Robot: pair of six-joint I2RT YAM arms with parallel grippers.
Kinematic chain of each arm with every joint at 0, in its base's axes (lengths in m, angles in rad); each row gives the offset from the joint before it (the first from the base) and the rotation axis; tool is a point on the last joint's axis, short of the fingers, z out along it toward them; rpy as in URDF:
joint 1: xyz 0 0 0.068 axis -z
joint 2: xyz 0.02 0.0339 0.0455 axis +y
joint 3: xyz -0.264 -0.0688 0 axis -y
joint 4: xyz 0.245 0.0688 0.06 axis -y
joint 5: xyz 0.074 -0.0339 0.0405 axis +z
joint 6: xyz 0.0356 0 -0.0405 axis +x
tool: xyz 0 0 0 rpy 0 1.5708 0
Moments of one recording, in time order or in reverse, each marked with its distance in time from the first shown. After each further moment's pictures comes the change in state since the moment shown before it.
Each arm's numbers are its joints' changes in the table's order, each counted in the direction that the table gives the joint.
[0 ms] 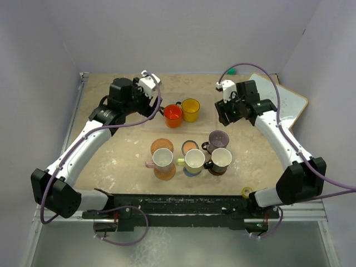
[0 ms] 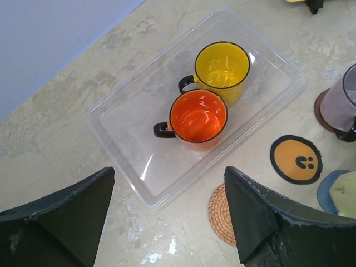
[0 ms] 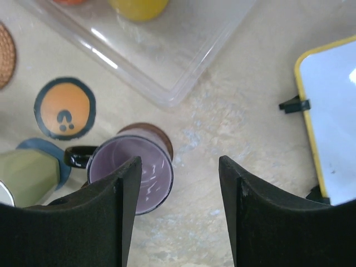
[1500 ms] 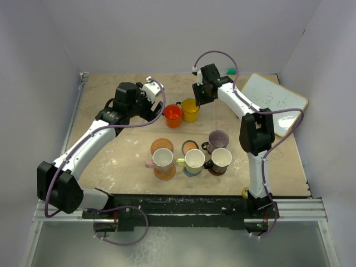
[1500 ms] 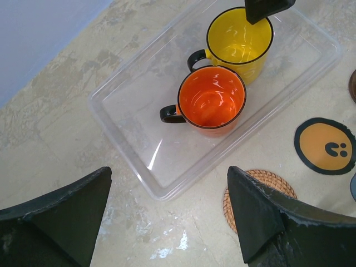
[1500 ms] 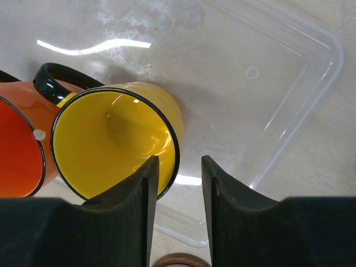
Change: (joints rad) left arm 0.000 0.045 -0.083 0.061 0.059 0.072; right arm -0.109 0.739 0.657 0.013 -0.090 0.309
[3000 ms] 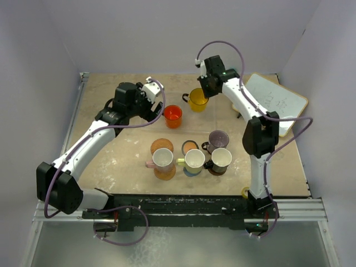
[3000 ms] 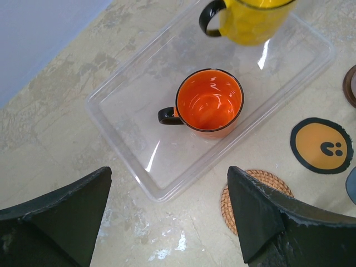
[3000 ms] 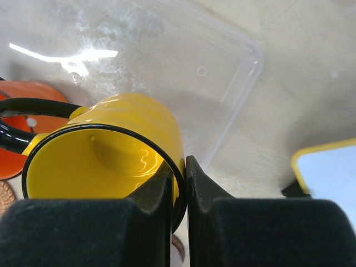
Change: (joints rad) left arm 0.000 -0.004 -0.002 0.000 -0.018 0.000; right arm 0.004 -0.016 0.105 -0.123 -0.108 -0.074
